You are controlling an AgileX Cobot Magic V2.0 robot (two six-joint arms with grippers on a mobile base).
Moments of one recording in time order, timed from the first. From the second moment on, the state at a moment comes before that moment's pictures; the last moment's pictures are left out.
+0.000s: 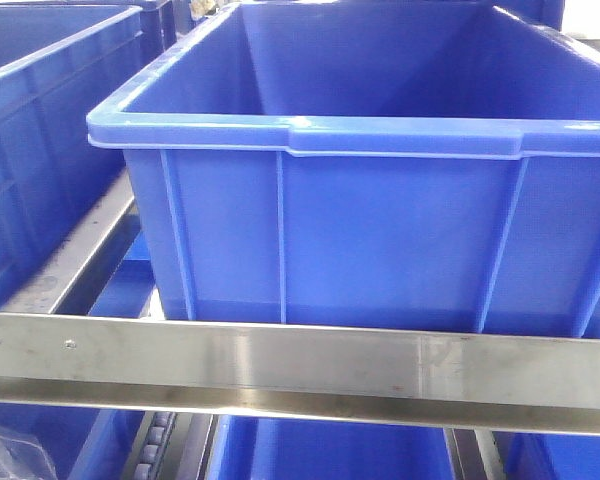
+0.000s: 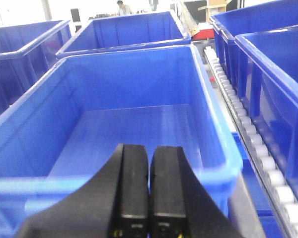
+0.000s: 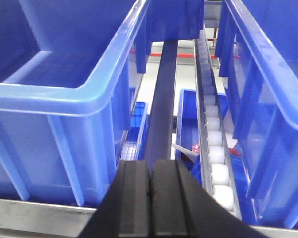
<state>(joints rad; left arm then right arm) -0.04 0.23 -0.19 -0.05 0.02 0.19 -0.02 -0.01 0.03 0.08 0.13 -0.04</state>
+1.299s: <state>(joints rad) -0.10 -0.01 0.01 -0.09 0.03 0.17 -0.02 -0.01 0.03 0.08 0.13 -0.04</state>
